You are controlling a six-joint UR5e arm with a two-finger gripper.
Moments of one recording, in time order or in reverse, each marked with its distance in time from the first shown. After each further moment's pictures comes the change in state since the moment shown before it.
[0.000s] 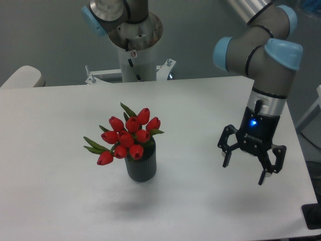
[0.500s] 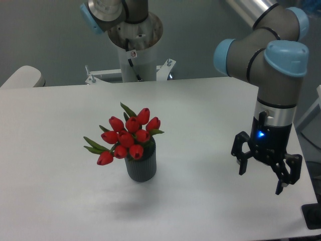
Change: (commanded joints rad) arm -0.034 -0.055 0.209 -0.196 0.264 0.212
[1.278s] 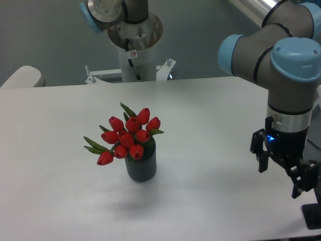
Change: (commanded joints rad) arm -0.023 -0.045 0.123 -0.065 0.039 0.062
